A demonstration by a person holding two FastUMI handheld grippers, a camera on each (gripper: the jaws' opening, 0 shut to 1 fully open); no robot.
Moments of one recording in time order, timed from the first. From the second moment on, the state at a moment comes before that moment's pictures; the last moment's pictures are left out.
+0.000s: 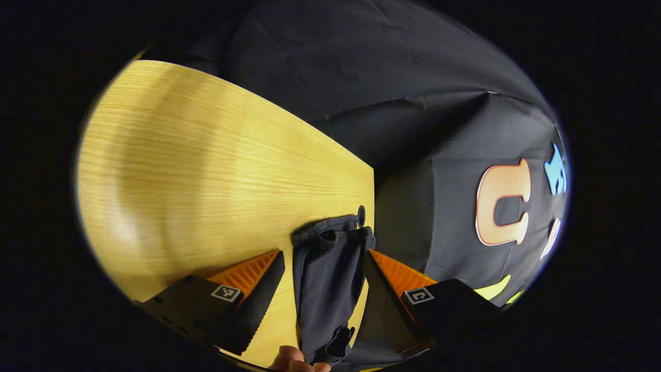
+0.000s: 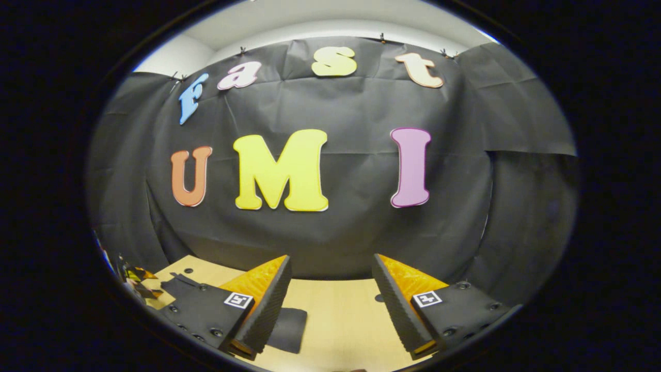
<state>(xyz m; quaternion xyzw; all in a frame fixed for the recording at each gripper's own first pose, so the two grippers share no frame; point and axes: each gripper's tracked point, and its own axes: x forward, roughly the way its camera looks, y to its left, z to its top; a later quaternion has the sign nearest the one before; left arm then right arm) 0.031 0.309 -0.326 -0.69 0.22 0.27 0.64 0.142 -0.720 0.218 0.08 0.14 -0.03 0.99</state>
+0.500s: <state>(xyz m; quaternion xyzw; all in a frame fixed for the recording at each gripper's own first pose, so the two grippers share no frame) 0.062 0.316 -0.342 -0.65 0.23 0.28 0.67 0.150 -0.739 0.212 0.10 0.16 -0.04 0.98</state>
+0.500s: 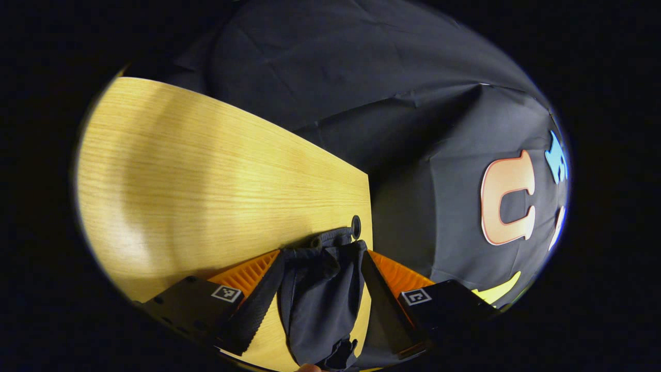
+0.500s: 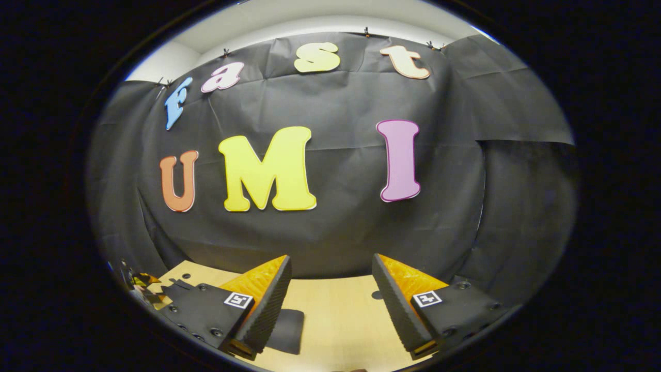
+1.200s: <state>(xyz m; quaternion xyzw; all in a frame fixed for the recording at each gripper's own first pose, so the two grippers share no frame) 0.063 0.302 -0.339 -0.53 0.30 0.26 0.75 0.153 -0.764 0.198 0.14 0.18 -0.07 0.97</state>
